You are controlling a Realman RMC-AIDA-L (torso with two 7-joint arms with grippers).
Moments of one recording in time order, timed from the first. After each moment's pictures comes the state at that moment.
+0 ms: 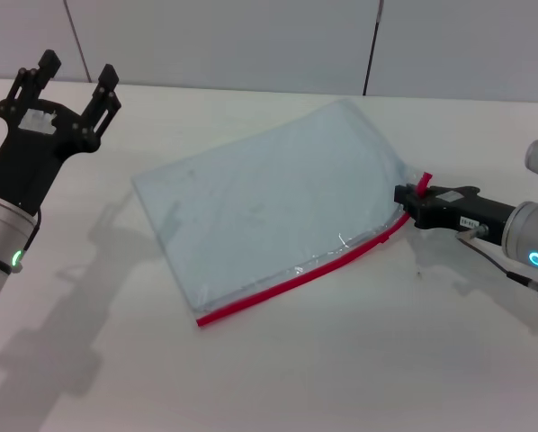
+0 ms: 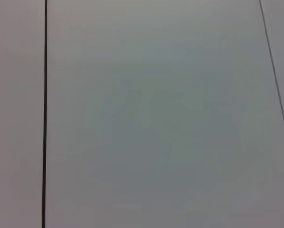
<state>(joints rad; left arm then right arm) -0.52 -2.03 0.10 -0.12 1.41 1.48 -0.20 0.79 2.03 -0.30 -0.03 -2.03 -0.84 1.14</state>
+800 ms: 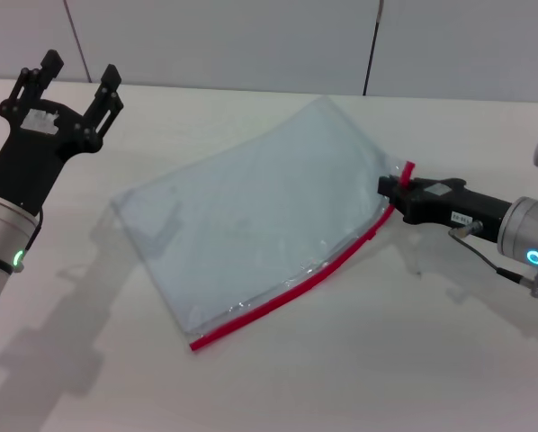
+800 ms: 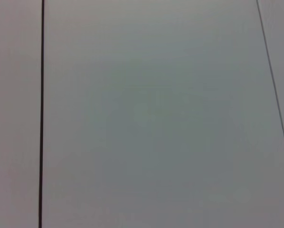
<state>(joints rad) -0.52 -2.03 0.10 -0.12 1.42 1.48 -0.20 0.78 2.03 -0.30 -0.04 -2.03 -0.98 1.15</state>
